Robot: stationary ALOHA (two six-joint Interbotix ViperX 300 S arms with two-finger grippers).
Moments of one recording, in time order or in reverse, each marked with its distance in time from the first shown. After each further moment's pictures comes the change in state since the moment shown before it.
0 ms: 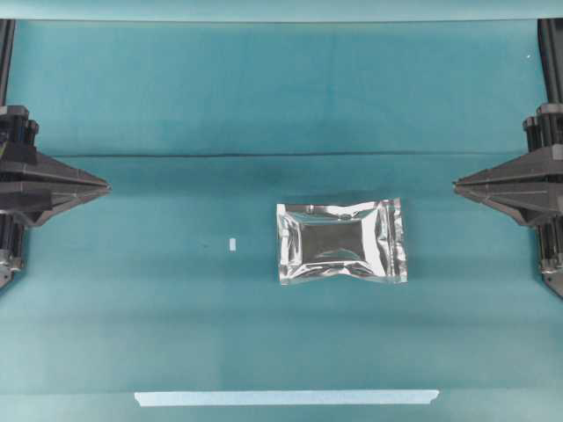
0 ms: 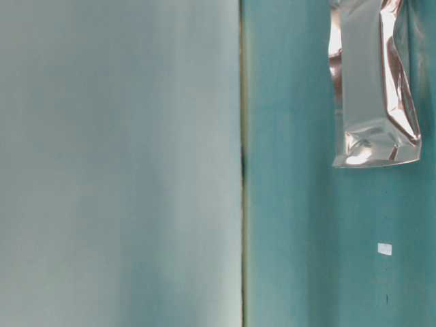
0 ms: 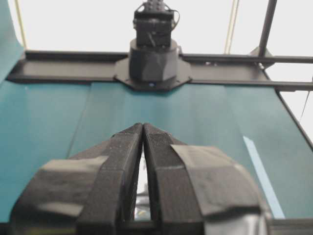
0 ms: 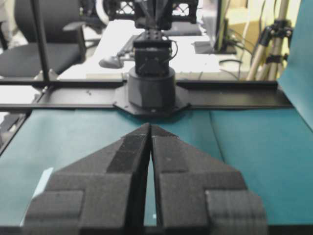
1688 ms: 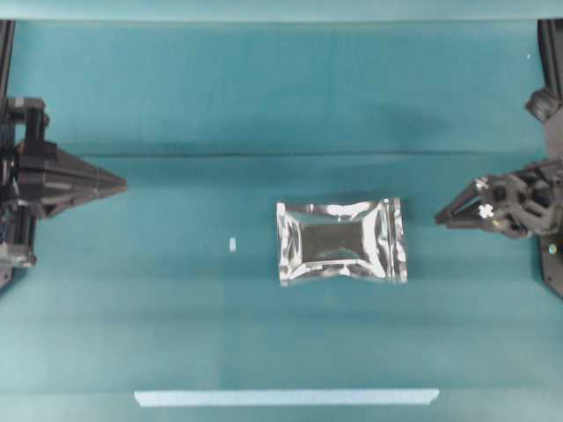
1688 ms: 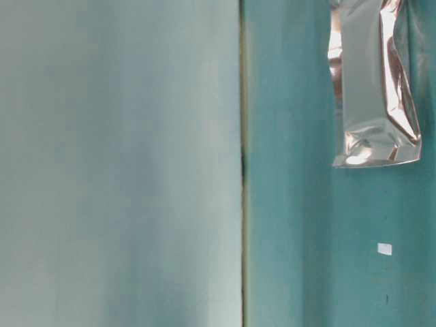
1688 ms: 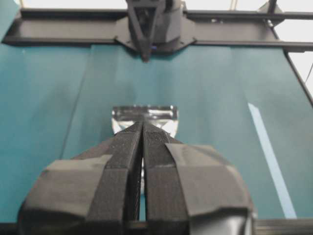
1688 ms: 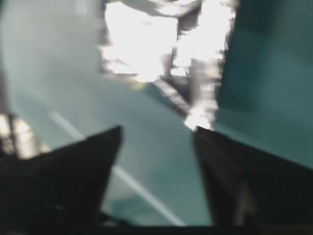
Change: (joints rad) left arm 0.009 0.071 -0.144 0.006 0.239 -0.003; right arm -0.236 0.236 0.071 0.695 0.591 0.709
